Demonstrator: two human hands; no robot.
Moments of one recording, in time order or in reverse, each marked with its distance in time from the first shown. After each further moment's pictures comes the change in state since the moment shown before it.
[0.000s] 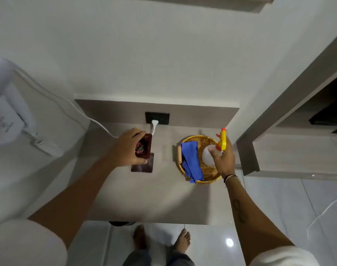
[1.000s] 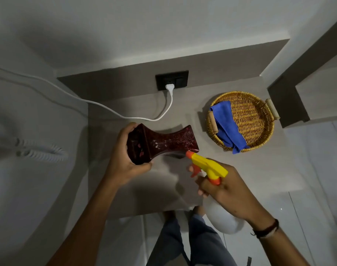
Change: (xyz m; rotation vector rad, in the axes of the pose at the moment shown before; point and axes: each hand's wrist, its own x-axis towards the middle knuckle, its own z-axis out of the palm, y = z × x) left_hand -0.069 -0.095 0.054 -0.762 0.199 -0.027; right_hand -0.172 -0.072 0.106 0.256 -0.510 -0.001
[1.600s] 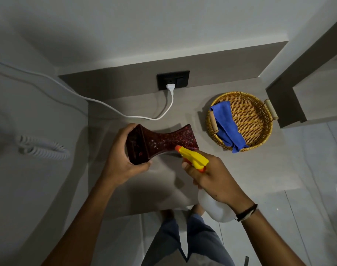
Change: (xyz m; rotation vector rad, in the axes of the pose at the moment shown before) left_hand -0.004 -0.001 -0.014 0.099 -0.008 -0.002; right_hand 0.029 -0.004 0.022 -0.196 0.036 0.088
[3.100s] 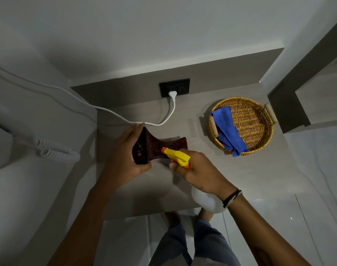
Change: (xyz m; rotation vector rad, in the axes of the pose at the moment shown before) left_hand 0.008 0.047 -0.014 0.397 -0.120 -0.030; right_hand 0.027 -0.012 0.008 -0.143 -0.109 -0.144
